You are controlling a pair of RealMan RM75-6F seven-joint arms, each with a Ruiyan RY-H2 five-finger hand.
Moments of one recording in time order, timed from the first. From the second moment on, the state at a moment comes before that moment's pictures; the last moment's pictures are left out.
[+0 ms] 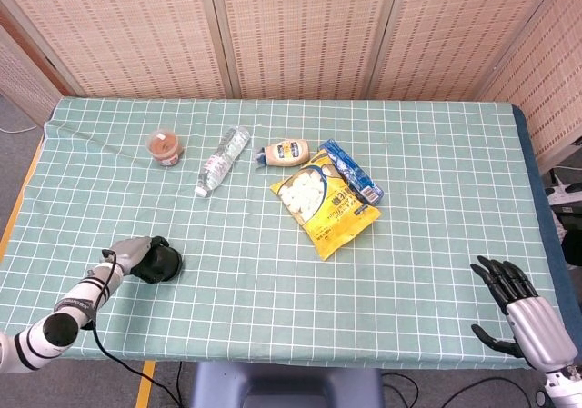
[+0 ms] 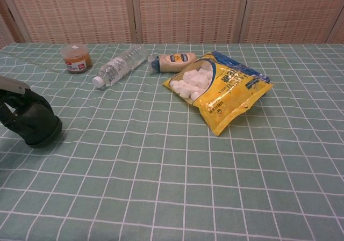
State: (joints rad) left arm -0.92 -1.08 -0.03 -1.76 0.28 0.59 0.47; right arm 0.03 -0.99 -0.10 -1.66 -1.76 1.54 0.18
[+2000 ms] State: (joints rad) left arm -1.06 -1.12 0.22 -1.78 0.43 0.68 0.42; right arm 0.04 -0.98 -0.11 -1.66 -1.76 1.51 0.17
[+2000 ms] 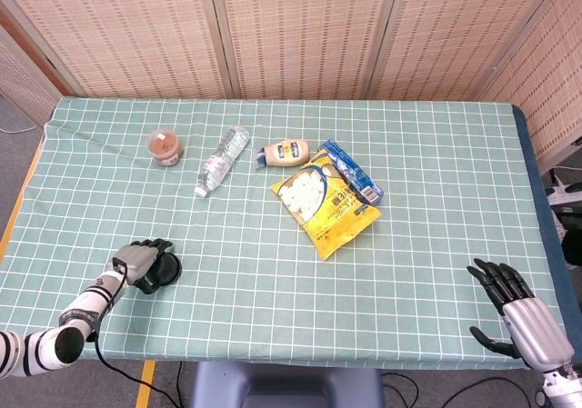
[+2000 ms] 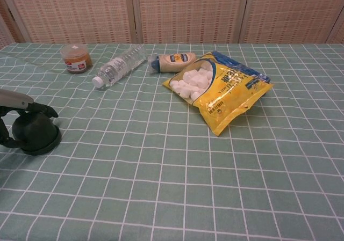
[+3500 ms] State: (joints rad) left arm -1.00 -1.15 0.25 -1.88 0.55 0.96 0.63; right arm 0.03 -0.97 -0.12 -1.66 -1.77 1.52 0.18
